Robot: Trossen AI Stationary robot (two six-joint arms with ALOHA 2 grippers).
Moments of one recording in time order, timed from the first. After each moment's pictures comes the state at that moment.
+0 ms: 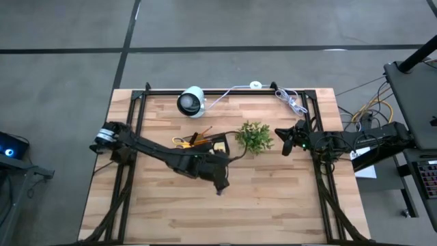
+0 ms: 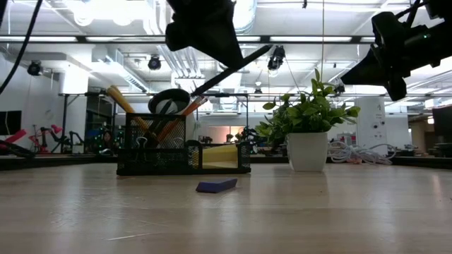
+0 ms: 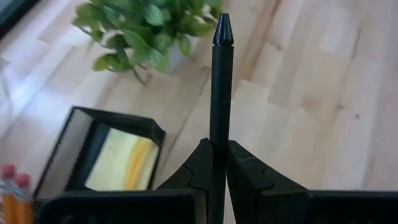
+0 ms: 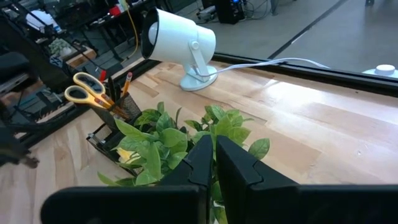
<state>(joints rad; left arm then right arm) -0.31 1.78 1.48 -0.62 -0.49 -0.59 0.15 0.45 0.24 -0.12 0.65 0.63</state>
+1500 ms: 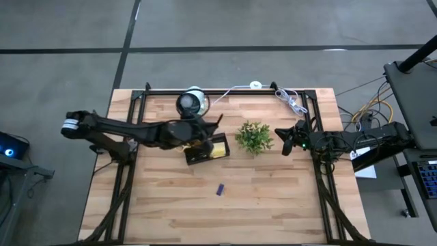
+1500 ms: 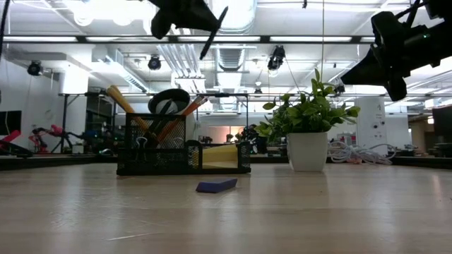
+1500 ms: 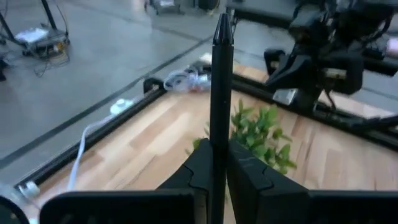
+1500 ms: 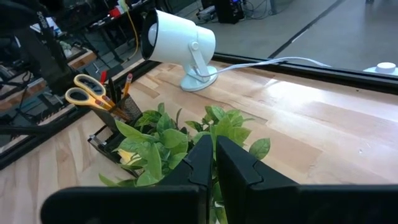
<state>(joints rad) -0.09 1.33 1.08 -0.10 -0.58 -0.33 0.15 0.45 0.24 -0.12 0.65 0.64</state>
